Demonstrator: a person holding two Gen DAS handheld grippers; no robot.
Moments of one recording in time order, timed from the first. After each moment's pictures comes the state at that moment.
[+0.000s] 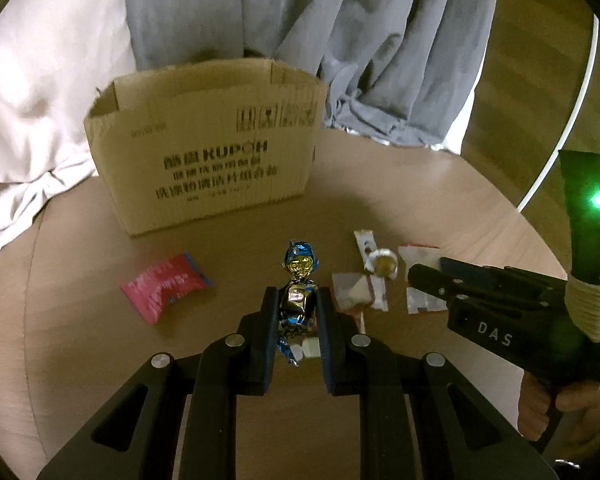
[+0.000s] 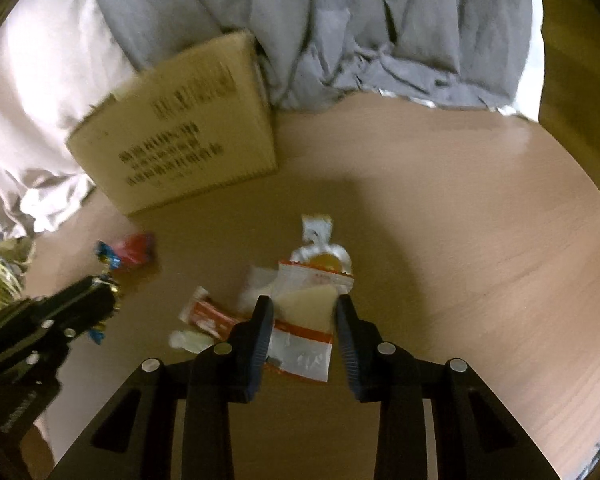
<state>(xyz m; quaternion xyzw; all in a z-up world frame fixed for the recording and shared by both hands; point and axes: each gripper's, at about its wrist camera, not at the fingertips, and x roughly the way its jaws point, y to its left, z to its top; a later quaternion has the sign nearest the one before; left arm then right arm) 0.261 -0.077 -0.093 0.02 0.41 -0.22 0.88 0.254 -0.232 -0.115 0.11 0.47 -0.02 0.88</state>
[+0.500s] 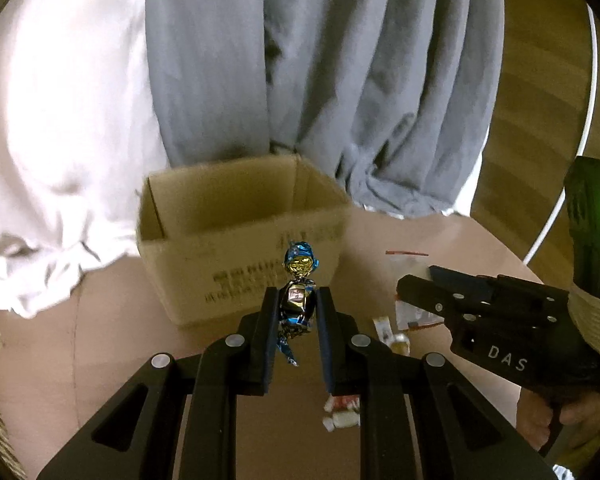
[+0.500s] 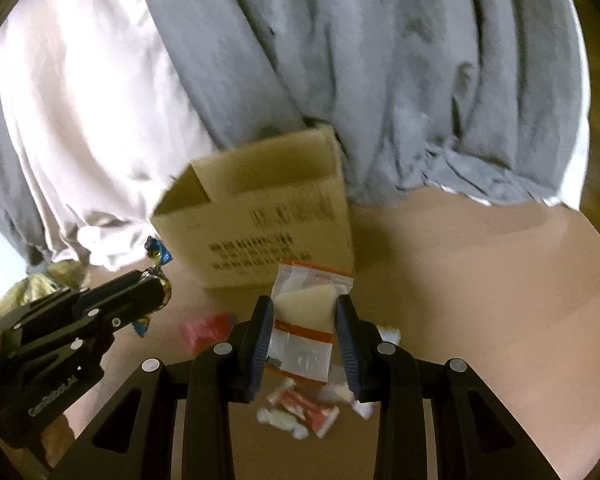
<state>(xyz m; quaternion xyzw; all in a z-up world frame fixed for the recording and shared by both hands) 0.293 -0.056 -0.014 0.02 0.33 -0.20 0.92 0.288 -0.201 -0.038 0.10 0.37 0.07 0.92</state>
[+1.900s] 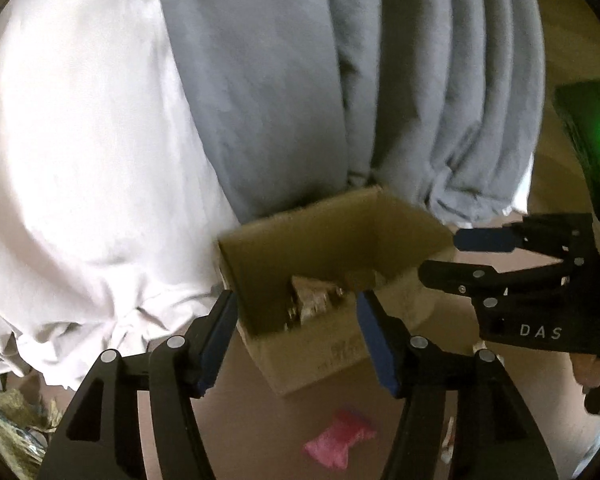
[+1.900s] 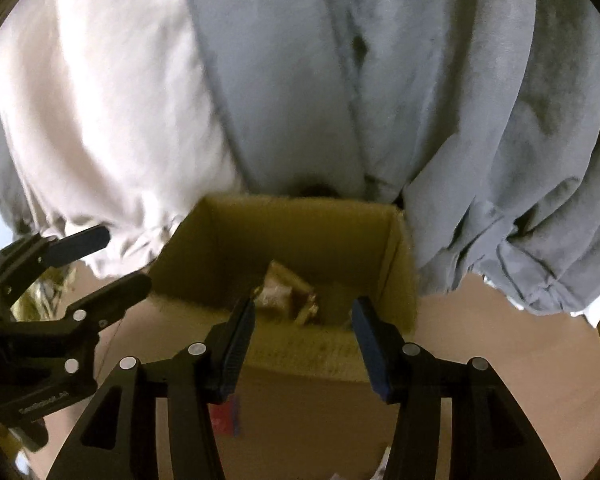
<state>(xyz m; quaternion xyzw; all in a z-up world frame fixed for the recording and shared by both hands) 0.380 -0.006 -0.003 0.11 0.32 -0.16 0.93 0.408 -0.137 -0.007 0.00 0.40 0.11 0.91</state>
